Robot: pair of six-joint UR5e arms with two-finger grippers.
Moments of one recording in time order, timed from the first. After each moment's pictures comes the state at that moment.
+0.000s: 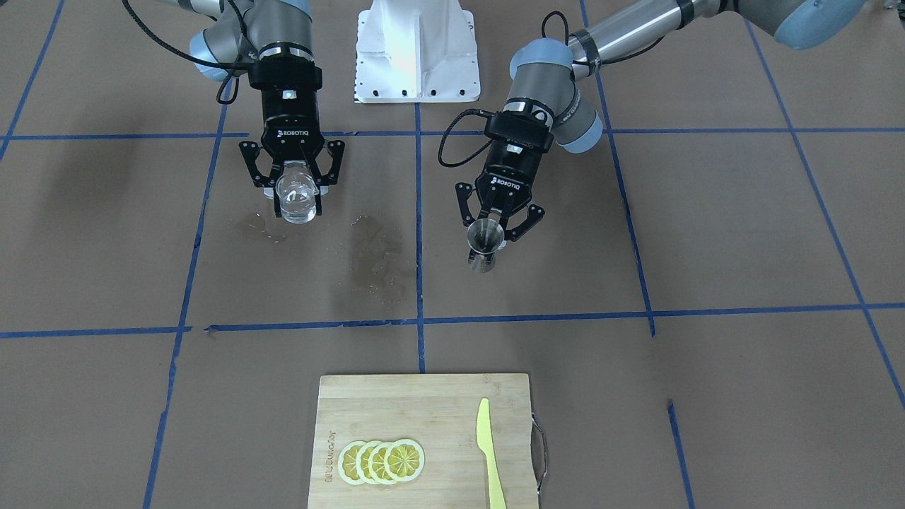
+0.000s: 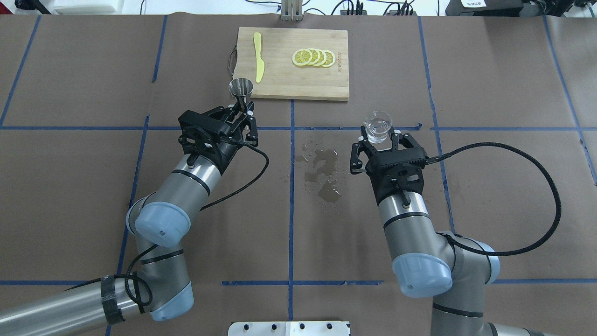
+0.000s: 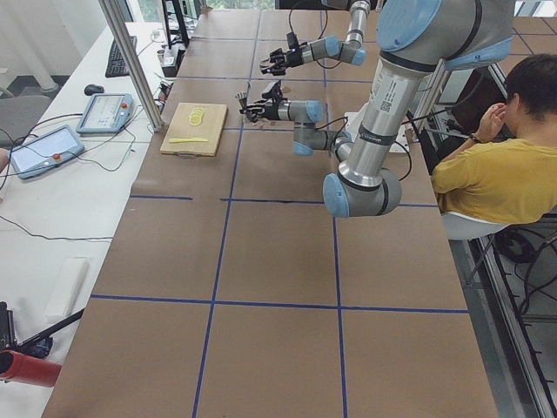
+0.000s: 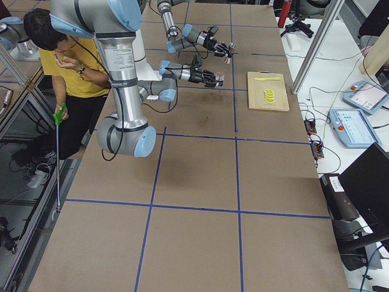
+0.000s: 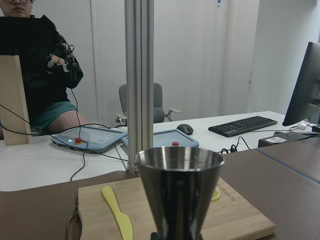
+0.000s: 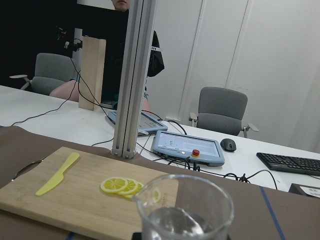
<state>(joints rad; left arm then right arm) -0.38 -2.15 -1.42 -2.81 -0.83 -0.65 0.26 -1.21 1.84 -0.97 0.54 0.87</state>
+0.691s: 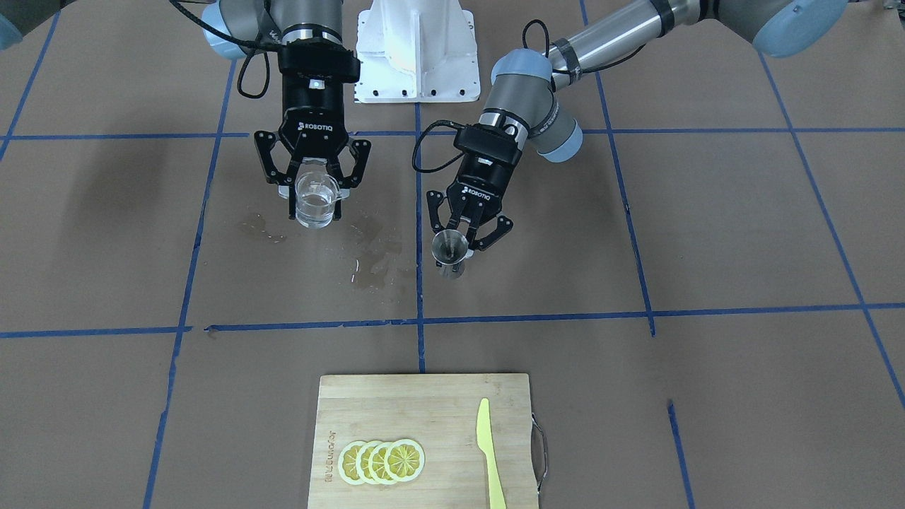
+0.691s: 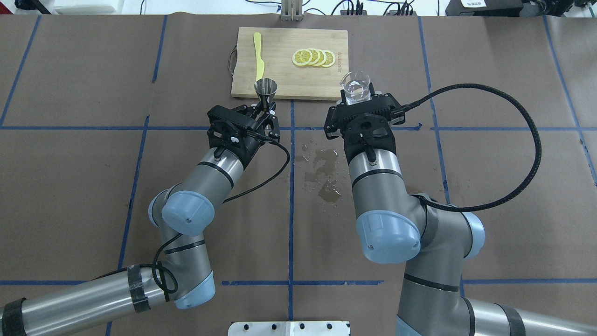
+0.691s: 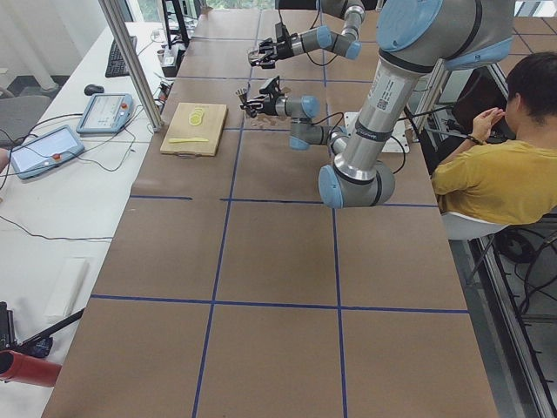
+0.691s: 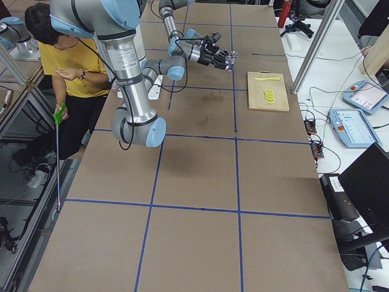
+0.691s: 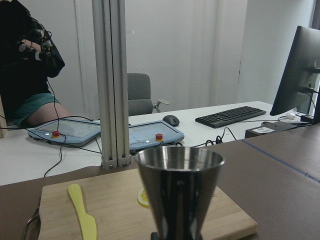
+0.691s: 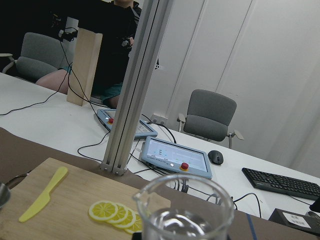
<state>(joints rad) -0.38 -2.23 -1.35 -2.82 -0.90 -0.65 0.34 -1.08 1.90 -1.26 0.60 0.84</state>
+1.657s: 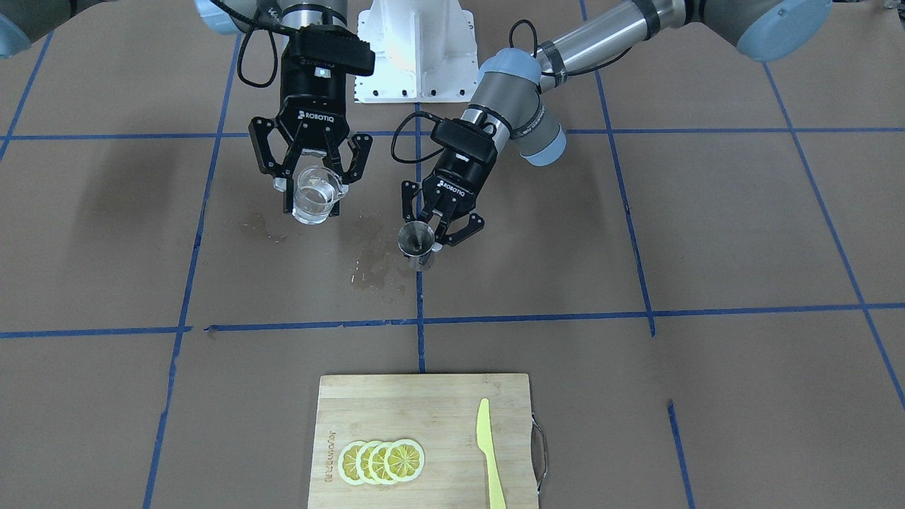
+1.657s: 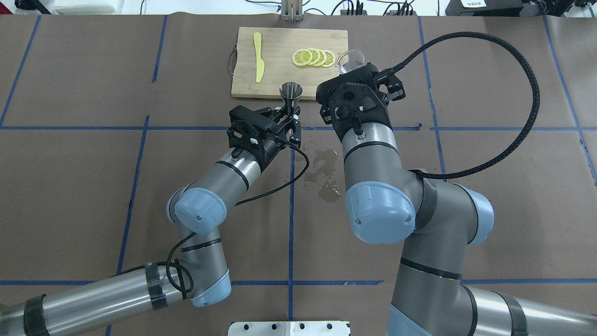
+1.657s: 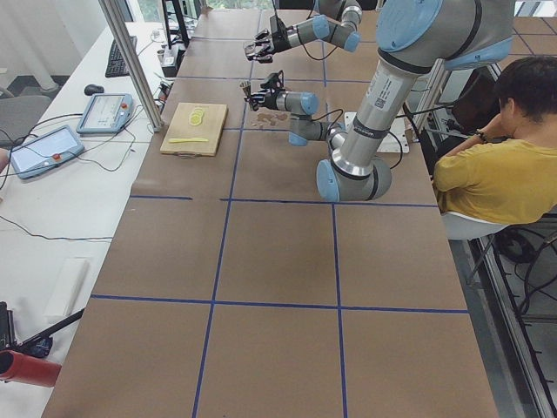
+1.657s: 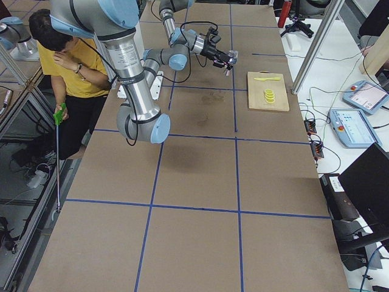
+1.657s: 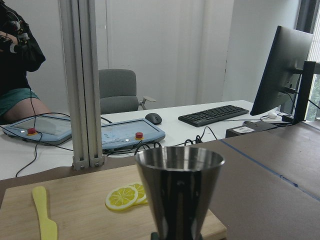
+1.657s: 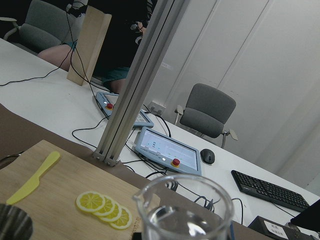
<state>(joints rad) -0.37 -2.27 -1.31 -2.94 -1.01 -0.58 0.37 -1.03 1.95 -1.42 0.67 0.73</state>
